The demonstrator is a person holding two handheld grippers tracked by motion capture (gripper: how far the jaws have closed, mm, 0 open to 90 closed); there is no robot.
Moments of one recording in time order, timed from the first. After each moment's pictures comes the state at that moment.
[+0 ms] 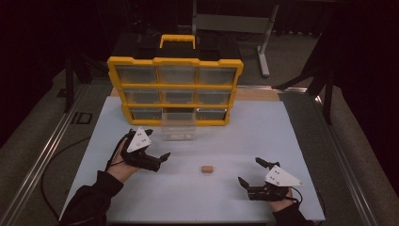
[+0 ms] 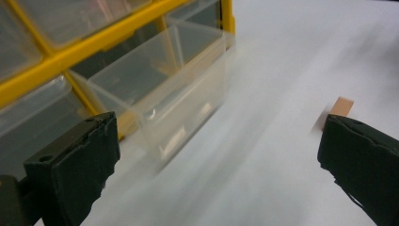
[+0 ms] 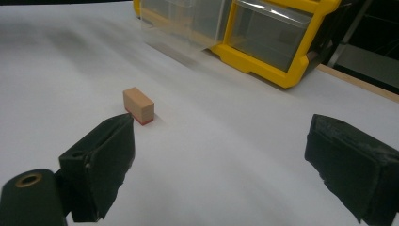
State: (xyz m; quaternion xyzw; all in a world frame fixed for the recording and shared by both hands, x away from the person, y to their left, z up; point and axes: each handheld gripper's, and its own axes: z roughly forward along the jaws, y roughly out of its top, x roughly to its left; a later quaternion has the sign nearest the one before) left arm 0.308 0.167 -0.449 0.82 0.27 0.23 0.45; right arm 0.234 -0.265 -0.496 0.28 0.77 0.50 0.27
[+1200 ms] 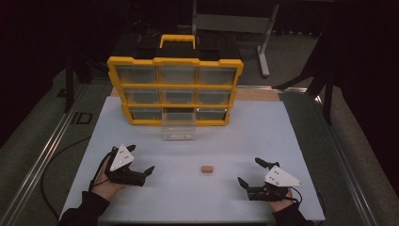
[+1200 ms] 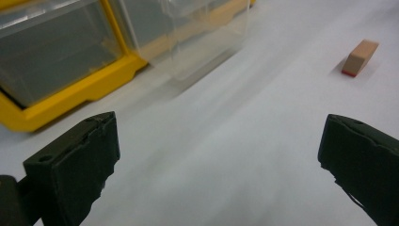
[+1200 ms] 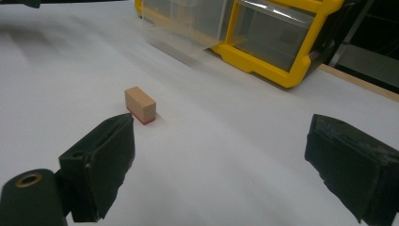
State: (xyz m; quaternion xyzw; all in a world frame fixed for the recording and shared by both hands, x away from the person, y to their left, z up) left arm 0.273 0.211 -0.491 0.81 0.32 0.23 0.43; right arm 0.233 -0.264 -0.496 0.28 0.78 0.49 0.27
